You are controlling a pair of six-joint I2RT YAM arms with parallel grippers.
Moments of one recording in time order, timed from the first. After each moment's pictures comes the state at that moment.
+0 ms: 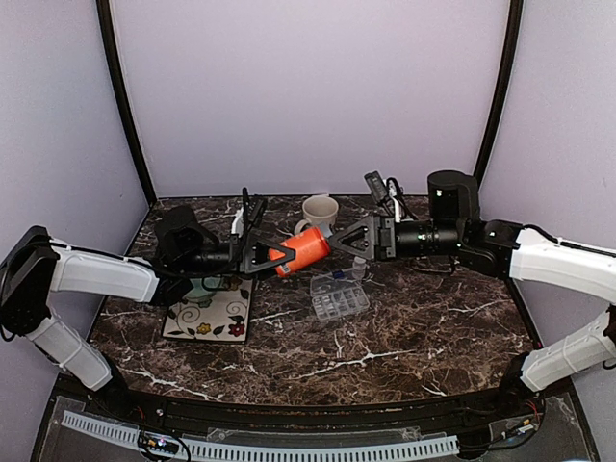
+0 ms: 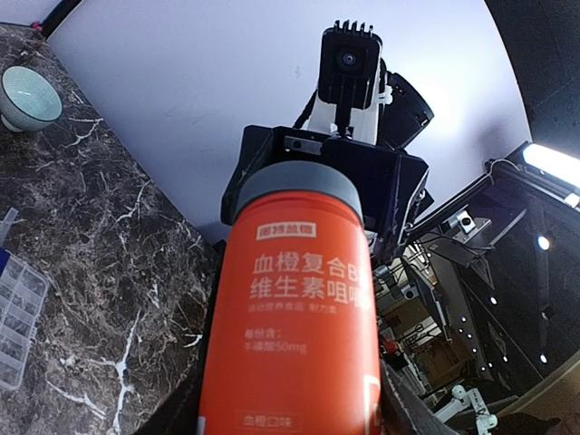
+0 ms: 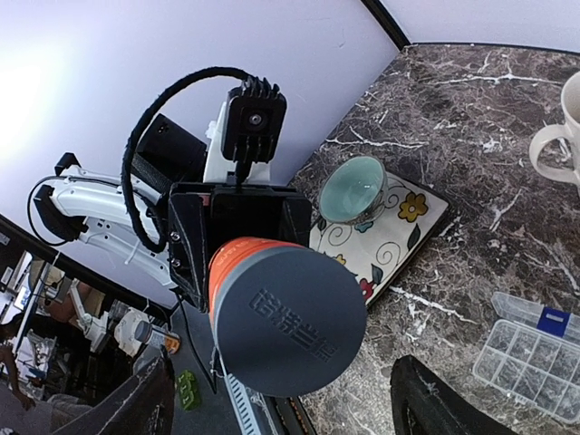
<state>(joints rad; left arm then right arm) -0.71 1.50 0.70 0.91 0.88 -1.04 0.83 1.25 0.96 0.00 -0.52 0.62</state>
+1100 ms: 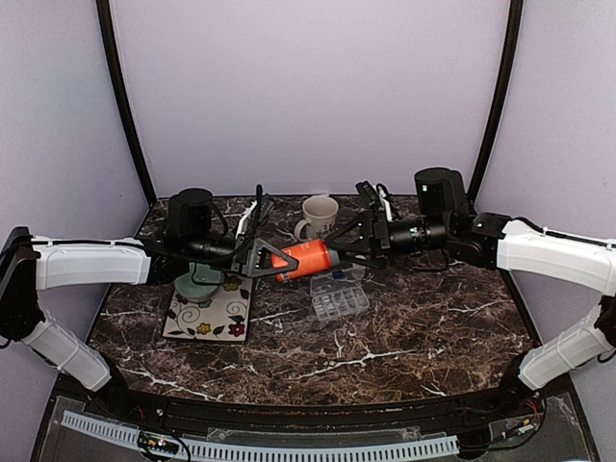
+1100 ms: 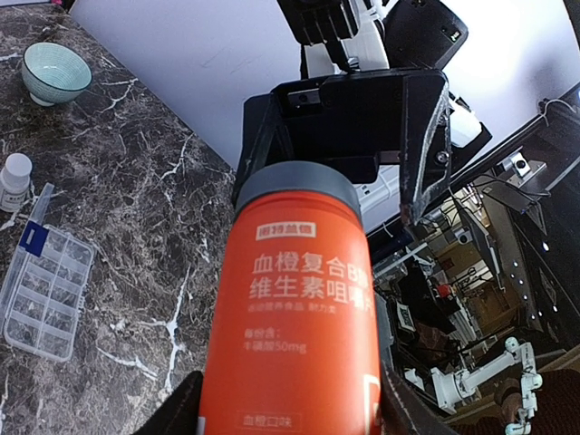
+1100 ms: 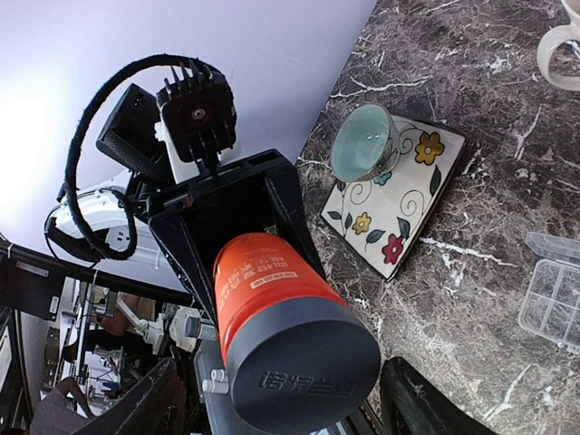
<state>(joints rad) -0.69 1.45 0.87 0.32 0.95 -0.64 0.78 1.33 1.02 -0.06 -0.66 0.82</state>
